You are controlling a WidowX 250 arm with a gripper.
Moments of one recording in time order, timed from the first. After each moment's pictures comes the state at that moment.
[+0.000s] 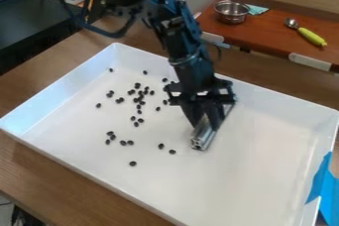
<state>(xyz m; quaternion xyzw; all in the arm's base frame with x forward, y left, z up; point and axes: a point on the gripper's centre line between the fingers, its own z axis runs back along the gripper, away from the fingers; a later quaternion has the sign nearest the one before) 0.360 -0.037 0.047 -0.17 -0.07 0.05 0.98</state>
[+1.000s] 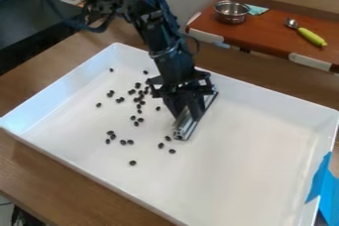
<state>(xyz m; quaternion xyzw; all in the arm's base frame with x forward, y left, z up) 0.360 -0.004 0.042 -0.16 -0.06 0.06 0.98</state>
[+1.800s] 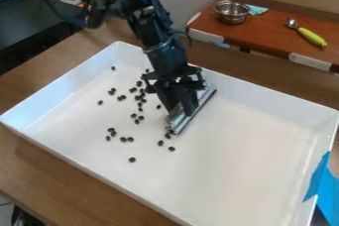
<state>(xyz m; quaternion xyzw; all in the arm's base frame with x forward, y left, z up) 0.362 0.022 0.040 -0.16 -0.06 0.06 0.98</state>
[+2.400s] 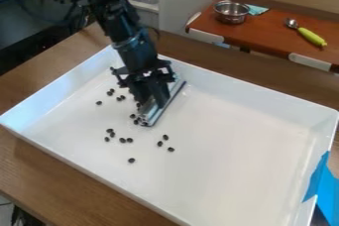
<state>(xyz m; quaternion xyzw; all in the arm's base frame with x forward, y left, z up) 0.349 0.057 0.041 -0.16 -0.06 0.09 0.98</state>
